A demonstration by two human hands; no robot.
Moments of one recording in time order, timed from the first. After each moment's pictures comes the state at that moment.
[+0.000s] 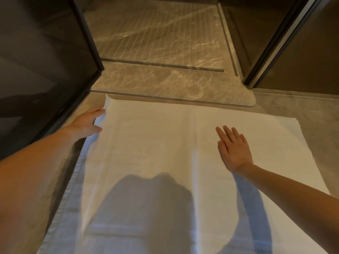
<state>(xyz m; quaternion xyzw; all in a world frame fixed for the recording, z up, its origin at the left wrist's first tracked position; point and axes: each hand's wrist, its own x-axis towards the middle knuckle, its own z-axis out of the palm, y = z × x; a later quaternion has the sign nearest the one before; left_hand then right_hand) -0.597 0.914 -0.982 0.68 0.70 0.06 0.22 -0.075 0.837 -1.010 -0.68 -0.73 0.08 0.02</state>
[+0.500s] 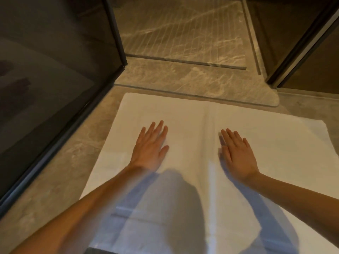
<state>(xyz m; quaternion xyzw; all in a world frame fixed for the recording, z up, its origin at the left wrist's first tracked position) -0.439 0.792 -0.985 0.78 0.62 0.05 0.05 -0.132 0.803 -0.988 -0.63 -0.77 0.10 0.06</state>
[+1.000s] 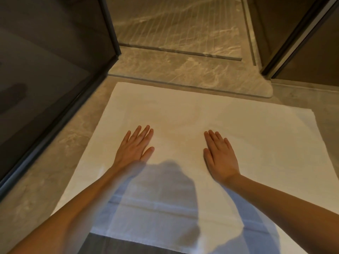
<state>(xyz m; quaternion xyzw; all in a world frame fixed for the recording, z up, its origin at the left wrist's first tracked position) -0.467 0.758 -1.012 0.77 0.63 0.03 0.09 -0.153 0.769 -1.005 -0.61 -0.78 0.14 0.05</state>
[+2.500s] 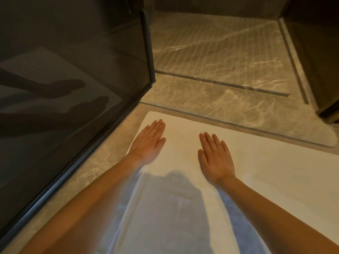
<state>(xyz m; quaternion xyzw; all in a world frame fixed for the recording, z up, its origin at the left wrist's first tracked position) -0.552 0.913 -1.014 0.75 0.66 0.04 0.08 -0.290 0.914 -1.020 -0.57 -0.81 0.10 0.05</state>
